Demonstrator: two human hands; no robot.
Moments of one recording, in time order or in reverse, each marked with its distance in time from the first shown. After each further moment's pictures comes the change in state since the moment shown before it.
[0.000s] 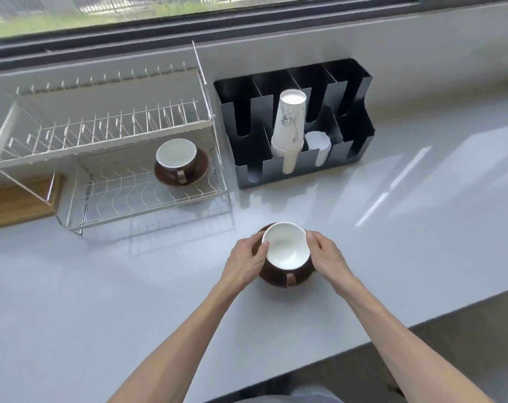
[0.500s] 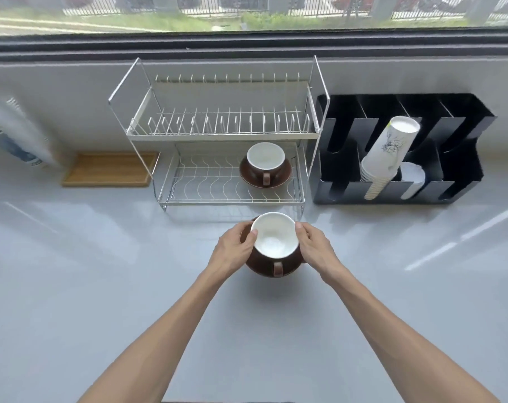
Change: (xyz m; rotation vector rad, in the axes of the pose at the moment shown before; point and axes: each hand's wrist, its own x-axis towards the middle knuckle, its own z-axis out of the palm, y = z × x) left_hand -0.028 -0.059 -0.148 -0.121 0.319 -0.152; right_hand 0.025 -0.106 0.139 -0.077 -0.245 -0.171
